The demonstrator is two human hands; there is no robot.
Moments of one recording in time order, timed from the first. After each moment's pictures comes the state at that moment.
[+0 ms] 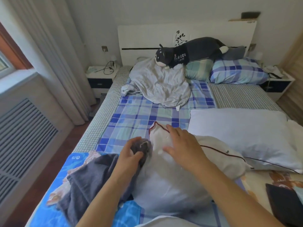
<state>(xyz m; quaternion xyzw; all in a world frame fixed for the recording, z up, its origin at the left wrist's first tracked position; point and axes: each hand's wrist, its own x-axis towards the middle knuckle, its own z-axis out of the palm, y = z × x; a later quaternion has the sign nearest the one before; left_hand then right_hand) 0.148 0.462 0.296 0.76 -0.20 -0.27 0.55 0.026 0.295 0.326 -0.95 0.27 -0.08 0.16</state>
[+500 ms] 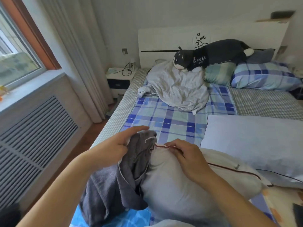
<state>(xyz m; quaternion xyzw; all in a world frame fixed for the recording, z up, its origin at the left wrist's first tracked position) 0.209 0.514 0.397 0.75 -0.39 -0.36 0.41 0.035 0.317 0.317 -0.88 0.14 -0.20 0.41</state>
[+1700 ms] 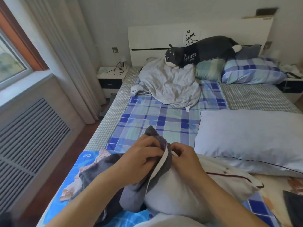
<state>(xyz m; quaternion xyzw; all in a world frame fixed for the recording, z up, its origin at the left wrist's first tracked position) 0.160 0.485 0.352 0.69 -0.66 -0.06 0.30 0.027 0.348 0.327 -0.73 0.27 -0.18 0.60</state>
